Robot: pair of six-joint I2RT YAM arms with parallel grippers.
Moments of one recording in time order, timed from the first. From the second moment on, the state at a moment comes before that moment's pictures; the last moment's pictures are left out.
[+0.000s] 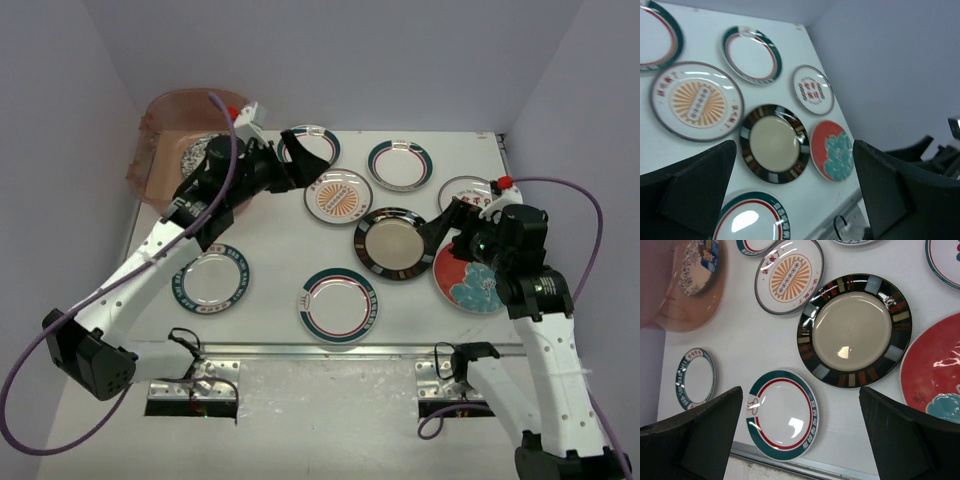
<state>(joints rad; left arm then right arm) -0.44 1.34 1.38 -0.30 0.07 -0.65 0.07 0.76 0.90 -0.66 -0.21 0.45</state>
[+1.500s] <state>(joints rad) -0.57 2.19 1.23 0.35 0.50 -0.95 0.07 0.64 0.71 -0.55 -0.47 0.52</state>
